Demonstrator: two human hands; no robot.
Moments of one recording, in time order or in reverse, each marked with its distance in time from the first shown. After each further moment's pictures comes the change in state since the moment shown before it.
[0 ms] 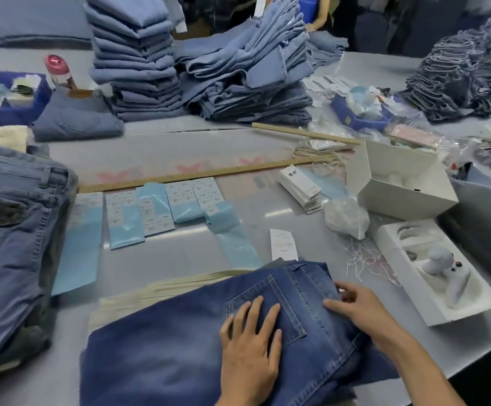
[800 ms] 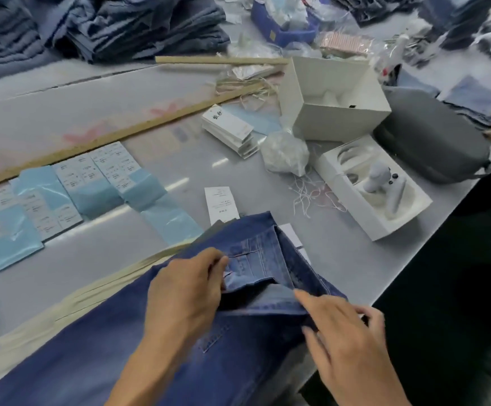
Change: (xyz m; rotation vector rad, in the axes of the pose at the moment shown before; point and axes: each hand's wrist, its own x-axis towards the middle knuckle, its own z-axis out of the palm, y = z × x) left_hand 0.087 0.050 -0.107 -0.082 -0.220 -0.039; right_hand -0.133 0.021 0.014 -0.857 0.445 -0.534
